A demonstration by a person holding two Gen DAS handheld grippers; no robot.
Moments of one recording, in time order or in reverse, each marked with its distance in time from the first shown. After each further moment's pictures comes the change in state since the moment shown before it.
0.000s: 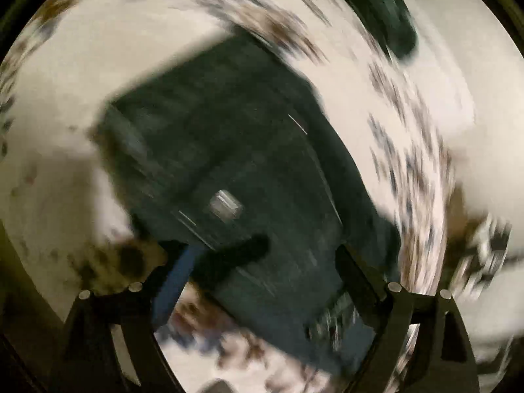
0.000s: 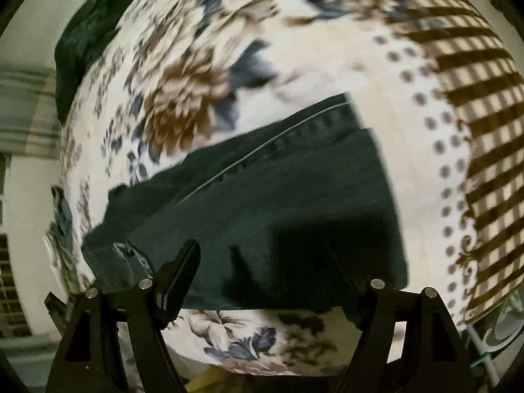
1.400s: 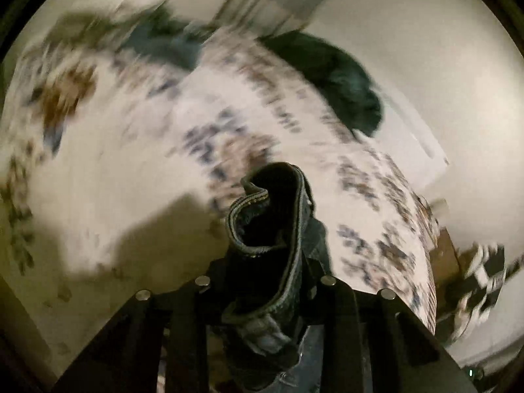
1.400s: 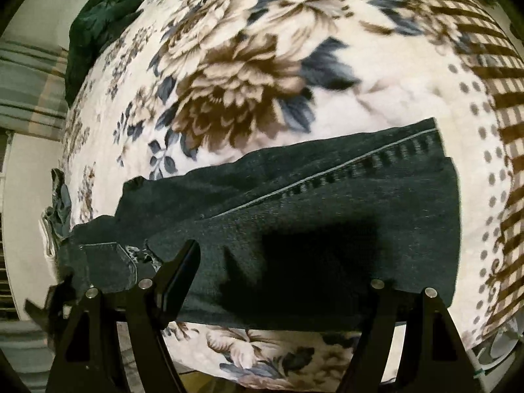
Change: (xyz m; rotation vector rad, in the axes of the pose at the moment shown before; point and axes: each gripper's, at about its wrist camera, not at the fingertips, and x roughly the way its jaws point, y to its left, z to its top) left arm -0.076 -0.040 0.033 0.199 -0.366 -0.082; right arm 0.014 0.048 0.007 -0.072 -0.028 0.025
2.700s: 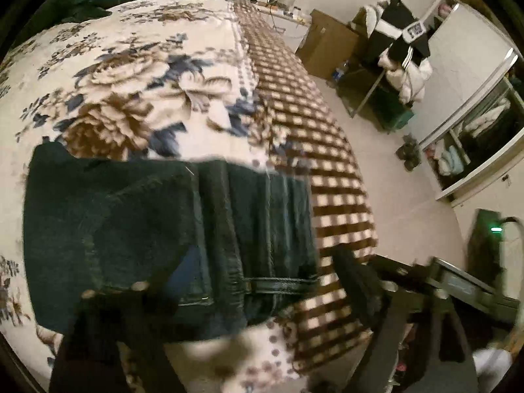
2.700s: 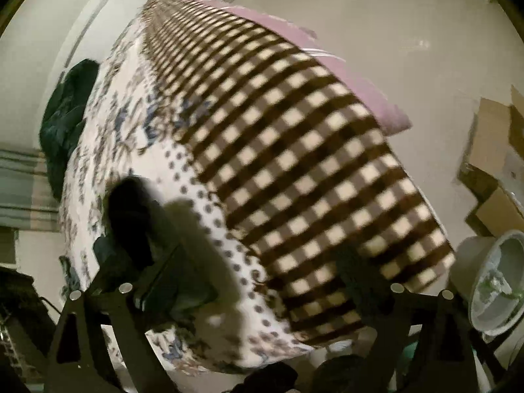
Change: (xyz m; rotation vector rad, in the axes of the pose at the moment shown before) left arm -0.008 -0.366 -0.331 0.708 0.587 -0.265; right arm -0.153 -0.279 -0.034 0.319 -0.187 0.029
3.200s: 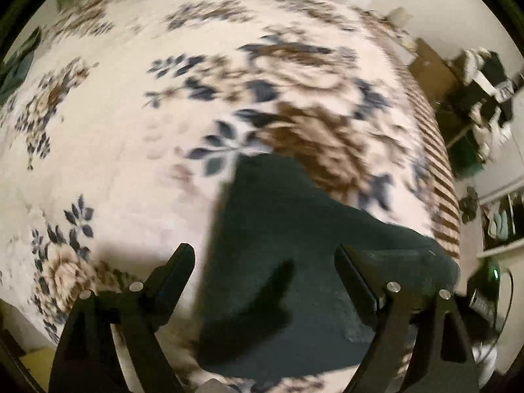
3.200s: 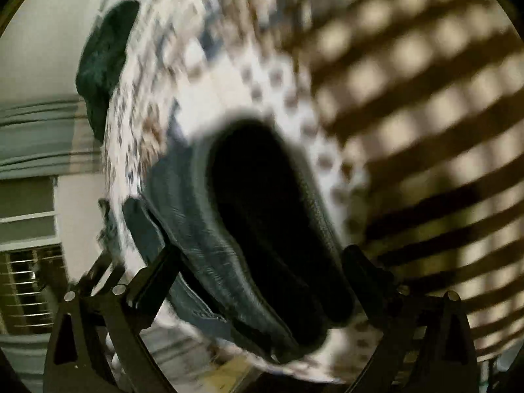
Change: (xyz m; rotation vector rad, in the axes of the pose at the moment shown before) left arm -0.027 0.228 0.040 -0.295 0.054 0.244; right arm 0.132 0.080 0.010 -0.091 0.333 0.246
